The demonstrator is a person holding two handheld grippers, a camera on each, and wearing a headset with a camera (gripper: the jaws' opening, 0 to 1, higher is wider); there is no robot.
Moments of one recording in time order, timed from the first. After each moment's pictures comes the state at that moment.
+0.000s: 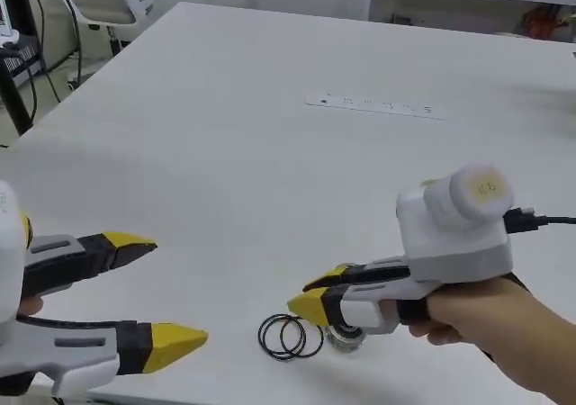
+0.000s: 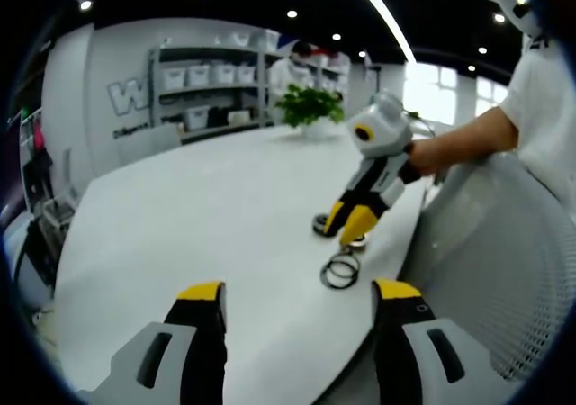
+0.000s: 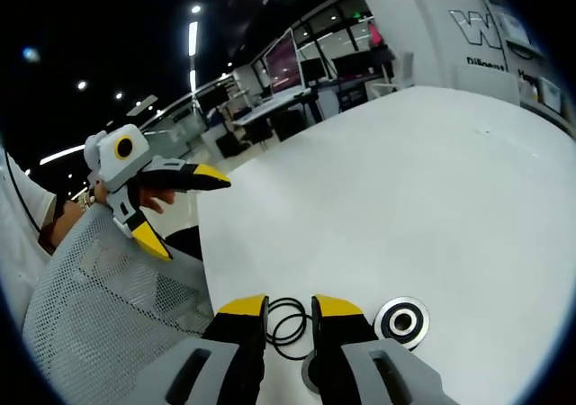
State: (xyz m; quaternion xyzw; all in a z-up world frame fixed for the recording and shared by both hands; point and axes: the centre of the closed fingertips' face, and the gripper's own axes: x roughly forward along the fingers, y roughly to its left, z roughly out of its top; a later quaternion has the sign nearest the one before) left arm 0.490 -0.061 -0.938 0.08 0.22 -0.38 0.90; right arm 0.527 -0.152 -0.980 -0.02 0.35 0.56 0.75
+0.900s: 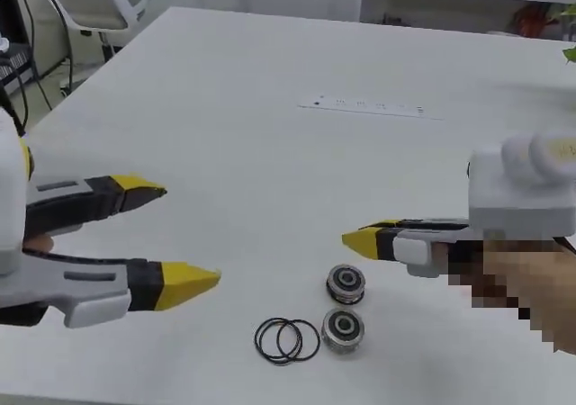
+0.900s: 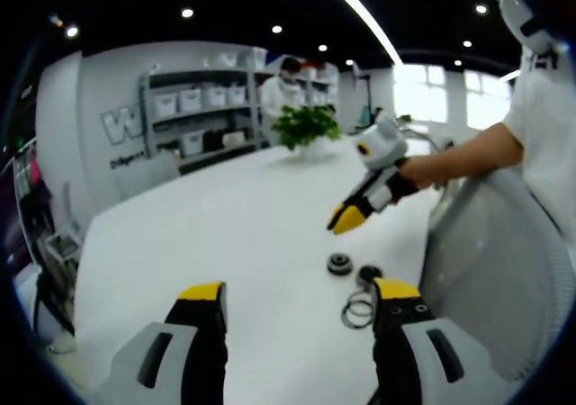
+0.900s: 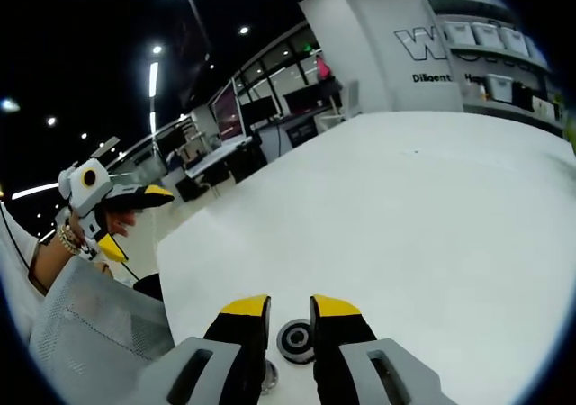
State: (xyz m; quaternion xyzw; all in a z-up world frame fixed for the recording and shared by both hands) left arm 0.528 -0.075 -0.880 0.11 0.16 -0.40 0.90; right arm 0.592 -0.205 -0.956 0.03 0.31 0.47 0.82
